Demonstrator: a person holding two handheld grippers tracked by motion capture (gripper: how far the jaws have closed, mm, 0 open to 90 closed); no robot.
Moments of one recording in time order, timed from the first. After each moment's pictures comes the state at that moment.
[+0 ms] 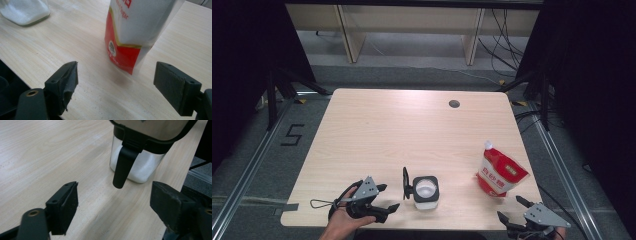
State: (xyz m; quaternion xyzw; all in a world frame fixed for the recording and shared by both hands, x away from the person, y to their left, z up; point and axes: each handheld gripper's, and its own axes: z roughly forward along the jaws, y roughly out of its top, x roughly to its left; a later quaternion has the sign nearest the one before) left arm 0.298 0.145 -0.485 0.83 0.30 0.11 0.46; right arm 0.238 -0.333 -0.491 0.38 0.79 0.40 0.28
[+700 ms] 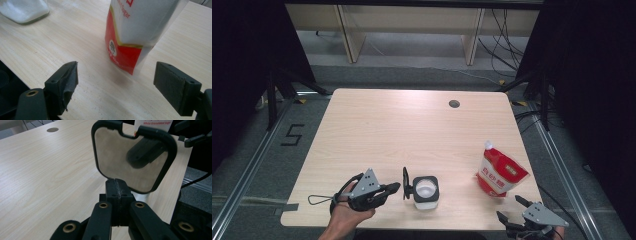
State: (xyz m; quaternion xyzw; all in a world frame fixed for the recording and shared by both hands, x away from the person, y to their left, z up) left arm 0.297 0.132 -0.446 0.81 0.27 0.14 0.50; right arm 0.239 -0.331 -0.492 0.38 0.79 0.39 0.27
